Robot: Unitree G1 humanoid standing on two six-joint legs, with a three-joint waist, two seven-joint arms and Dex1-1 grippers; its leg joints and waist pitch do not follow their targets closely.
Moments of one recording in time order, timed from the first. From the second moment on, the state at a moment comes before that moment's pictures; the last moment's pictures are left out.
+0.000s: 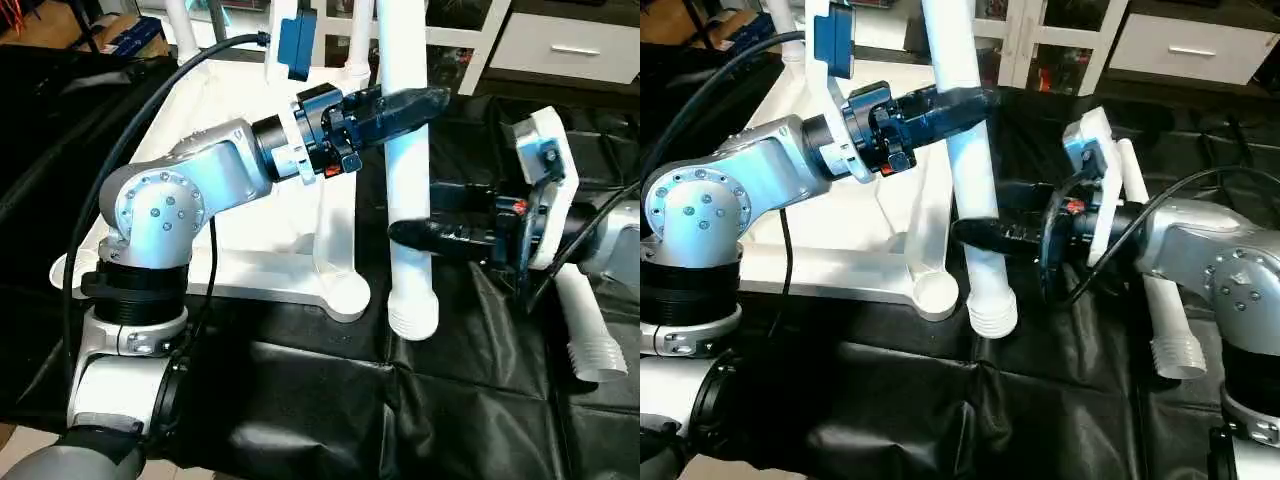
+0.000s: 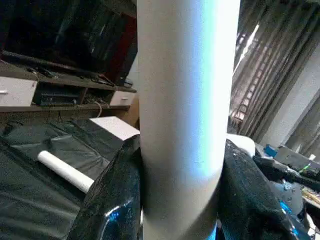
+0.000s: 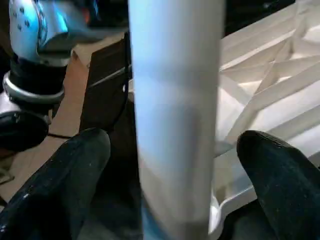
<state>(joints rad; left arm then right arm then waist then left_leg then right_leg) -0.89 0.22 0.05 -0.03 -0.91 0.90 -0.61 -0.56 -0.67 -0.11 -0.29 0.90 1.10 0.81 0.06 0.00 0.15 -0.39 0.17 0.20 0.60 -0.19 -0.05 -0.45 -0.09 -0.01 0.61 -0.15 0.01</state>
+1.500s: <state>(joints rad) -0.90 0.21 0.05 -0.04 -0.90 0.87 -0.64 -0.54 -0.71 -0.02 -0.31 0.83 1.08 0.85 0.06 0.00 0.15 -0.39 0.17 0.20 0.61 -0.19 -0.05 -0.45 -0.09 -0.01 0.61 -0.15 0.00</state>
